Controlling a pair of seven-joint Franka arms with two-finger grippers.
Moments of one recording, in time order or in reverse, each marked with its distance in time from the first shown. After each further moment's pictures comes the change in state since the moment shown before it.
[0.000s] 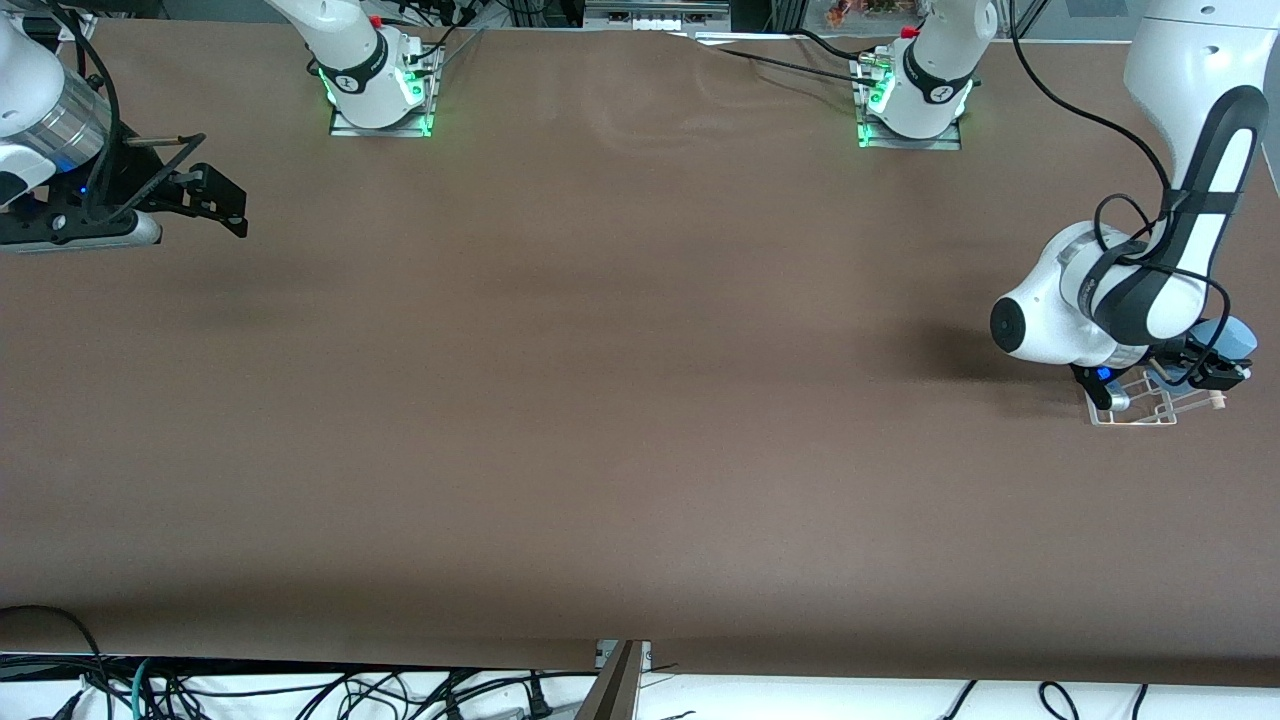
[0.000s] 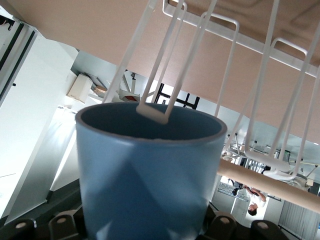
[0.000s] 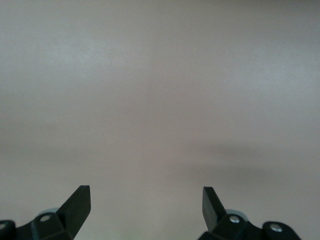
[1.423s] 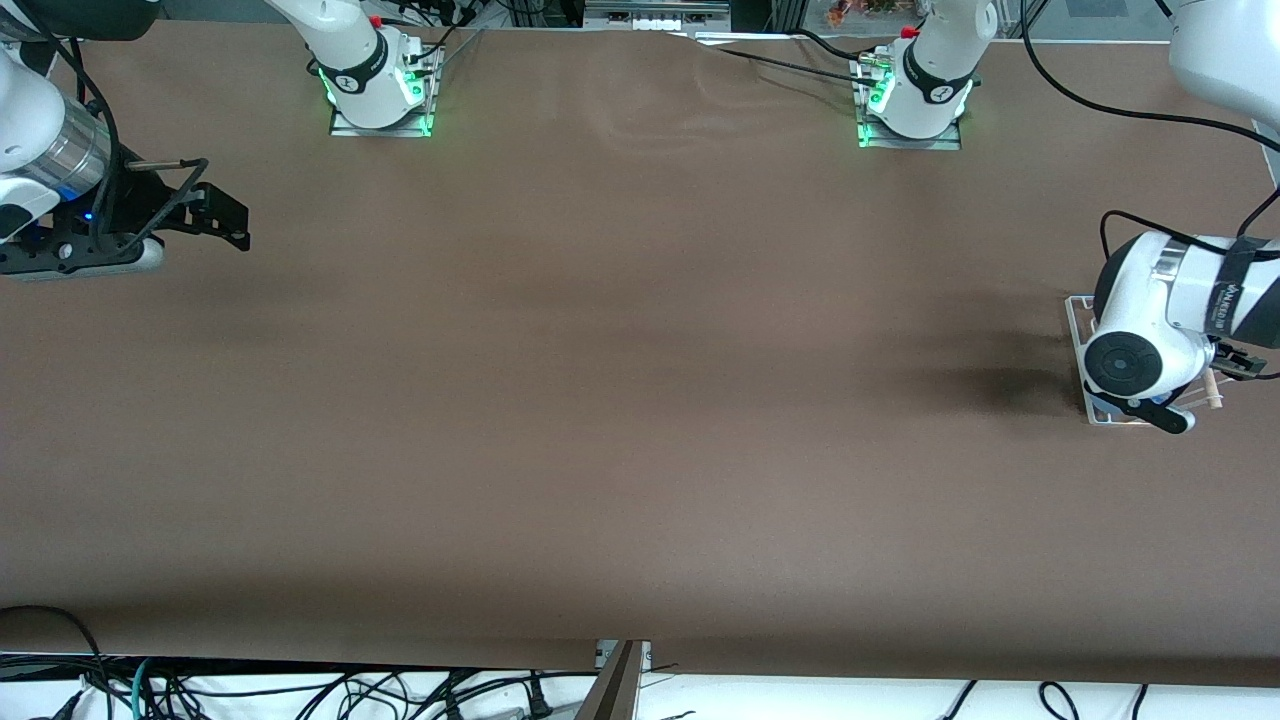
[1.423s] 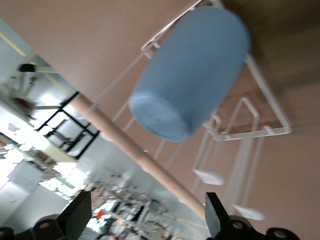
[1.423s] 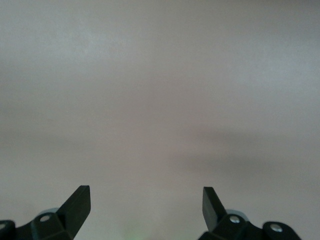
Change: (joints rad) left arm 0.024 0.000 0.001 0.269 -0.637 -0.016 -0.077; right arm 0.004 0.080 0.002 0.093 0.000 -0.076 -0.005
